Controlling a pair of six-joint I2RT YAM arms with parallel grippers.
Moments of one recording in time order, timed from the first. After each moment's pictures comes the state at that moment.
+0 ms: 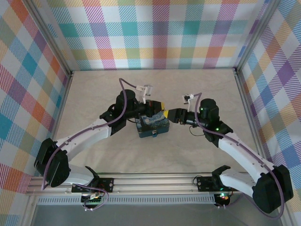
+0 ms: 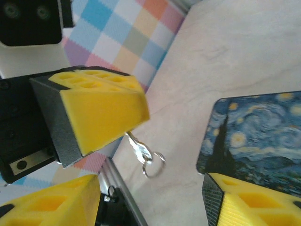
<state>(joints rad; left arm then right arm) -0.69 1.38 1.01 0.11 0.44 -0.65 0.48 1.06 0.70 0.09 -0.69 0.72</state>
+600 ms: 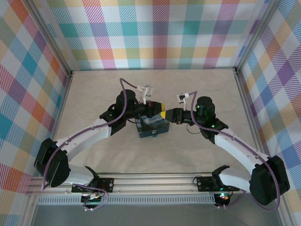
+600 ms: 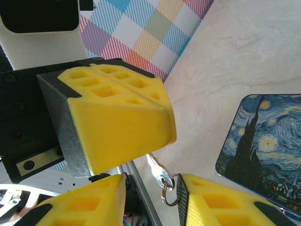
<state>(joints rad) -0.69 1.38 1.01 0.10 0.46 -0.65 0.49 1.14 0.71 0.18 -0.78 0.72</state>
